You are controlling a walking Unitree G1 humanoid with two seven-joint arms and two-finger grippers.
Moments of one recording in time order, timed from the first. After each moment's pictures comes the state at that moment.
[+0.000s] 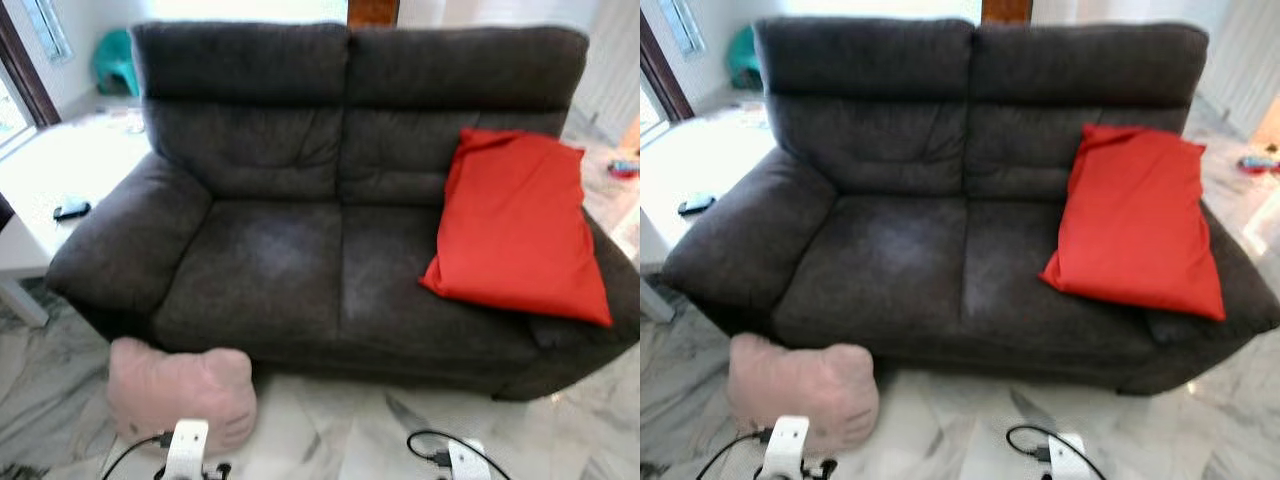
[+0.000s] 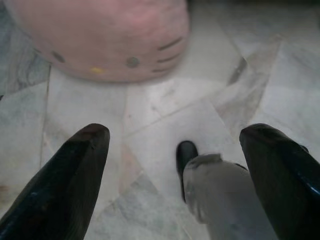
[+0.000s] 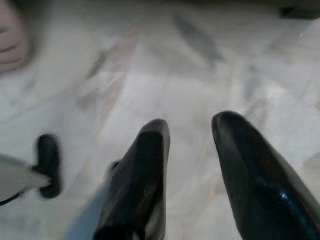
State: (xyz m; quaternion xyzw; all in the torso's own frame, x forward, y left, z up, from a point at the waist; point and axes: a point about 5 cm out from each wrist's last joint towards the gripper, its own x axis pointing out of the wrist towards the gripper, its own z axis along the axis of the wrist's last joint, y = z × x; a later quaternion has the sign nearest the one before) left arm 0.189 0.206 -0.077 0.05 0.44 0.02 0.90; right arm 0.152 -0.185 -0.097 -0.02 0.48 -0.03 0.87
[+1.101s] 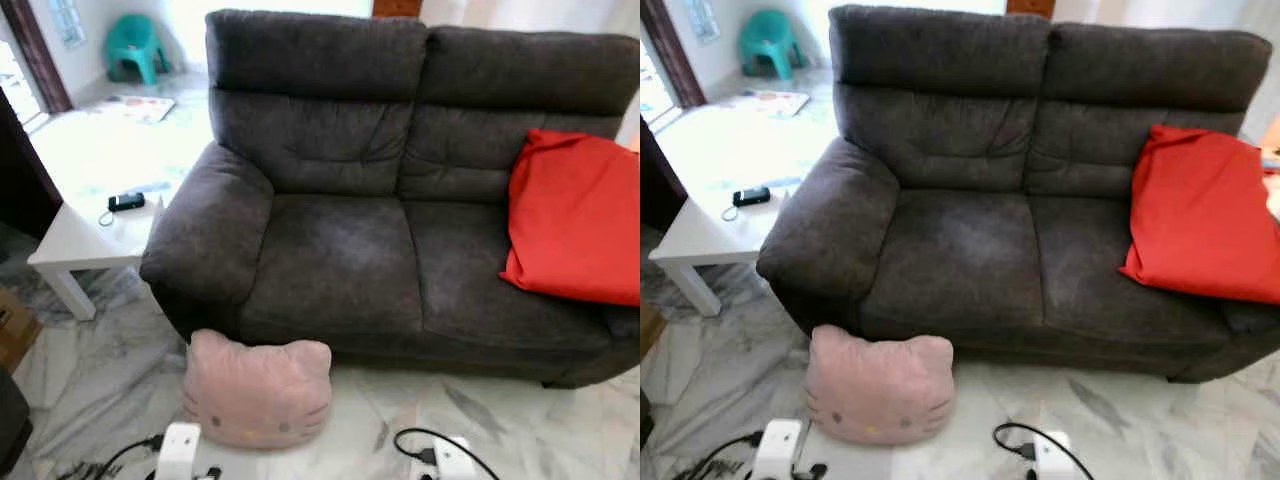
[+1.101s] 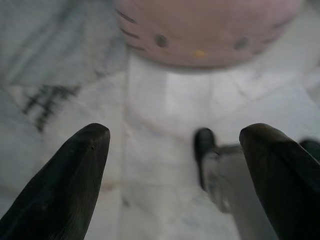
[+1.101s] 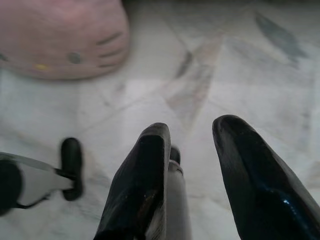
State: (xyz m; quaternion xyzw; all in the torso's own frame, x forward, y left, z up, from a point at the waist) left arm 0.185 0.216 -0.078 0.06 0.44 0.03 0.89; right arm 0.157 -0.172 -0.096 -0.01 0.48 -0.01 0.88
